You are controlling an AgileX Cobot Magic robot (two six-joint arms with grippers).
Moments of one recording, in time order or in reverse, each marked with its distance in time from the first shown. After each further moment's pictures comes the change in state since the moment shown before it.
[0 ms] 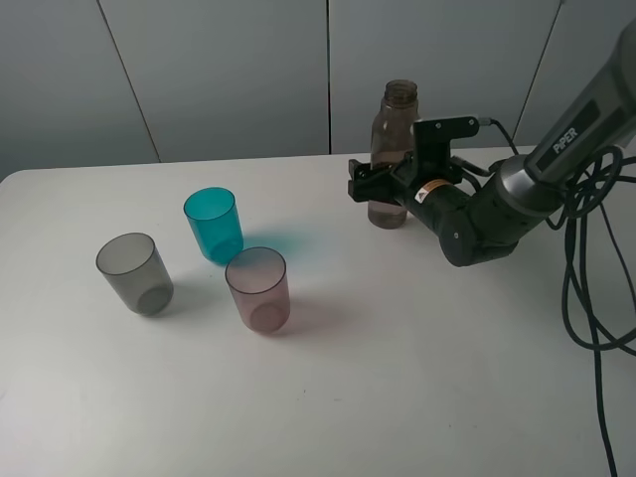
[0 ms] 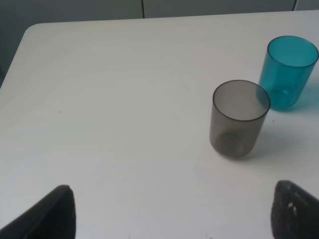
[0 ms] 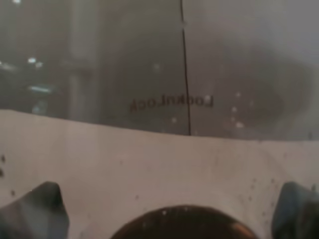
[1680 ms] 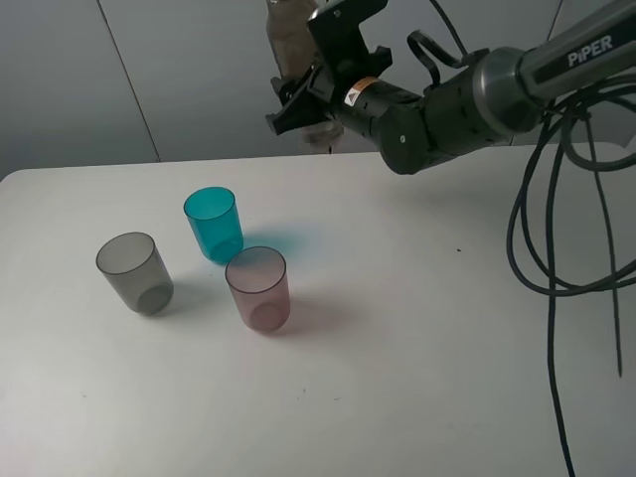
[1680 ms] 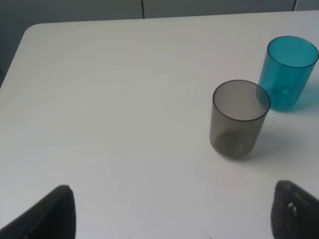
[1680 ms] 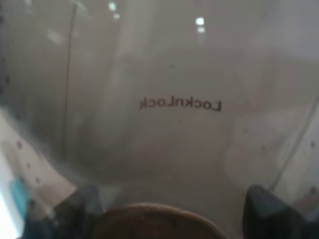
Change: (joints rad) left arm 0.000 0.000 0.000 0.000 0.000 0.000; right arm 0.167 -0.188 -0.297 -0.043 0.331 -0.400
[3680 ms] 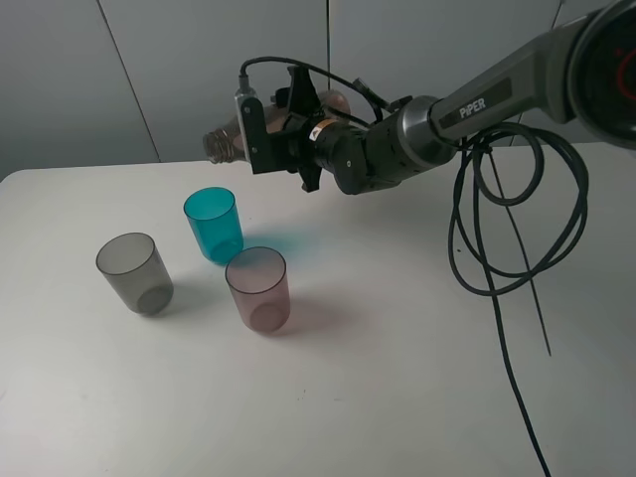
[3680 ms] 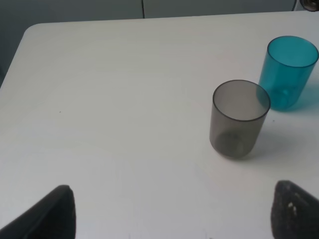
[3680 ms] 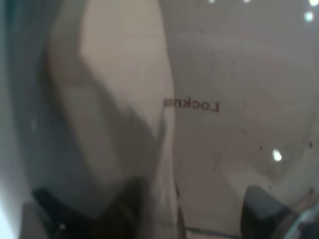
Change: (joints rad) left arm 0.000 0.000 0.000 0.000 0.000 0.000; right arm 0.034 0.229 -0.190 0.149 0.115 -1.335
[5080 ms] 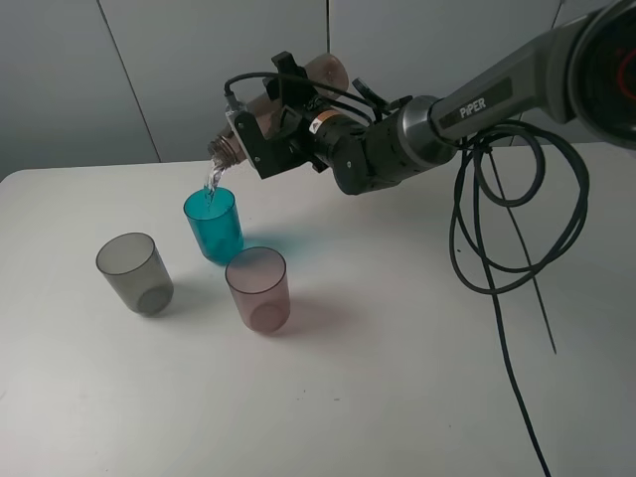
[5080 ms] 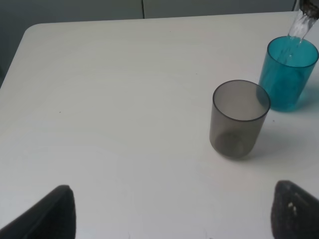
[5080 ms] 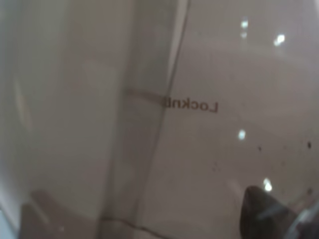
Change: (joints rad) left arm 0.000 0.000 0.000 0.000 0.000 0.000; right arm 0.000 0.000 0.000 -0.026 -0.125 -0.270
